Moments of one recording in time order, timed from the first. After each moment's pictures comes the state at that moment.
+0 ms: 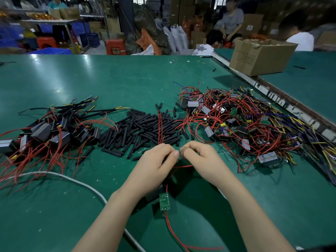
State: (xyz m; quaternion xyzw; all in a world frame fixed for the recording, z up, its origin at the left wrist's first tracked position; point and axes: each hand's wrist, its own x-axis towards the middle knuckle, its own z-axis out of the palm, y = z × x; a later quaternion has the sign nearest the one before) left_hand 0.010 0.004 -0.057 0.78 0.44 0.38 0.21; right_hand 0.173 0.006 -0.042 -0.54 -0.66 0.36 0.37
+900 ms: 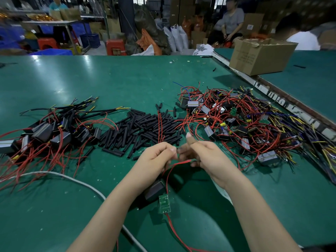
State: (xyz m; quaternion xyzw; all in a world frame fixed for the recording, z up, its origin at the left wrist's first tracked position) left_hand 0.013 0.002 -0.043 0.65 0.44 0.42 0.45; right_hand 0.174 0.007 -0.029 -0.52 -0.55 0.53 0.39
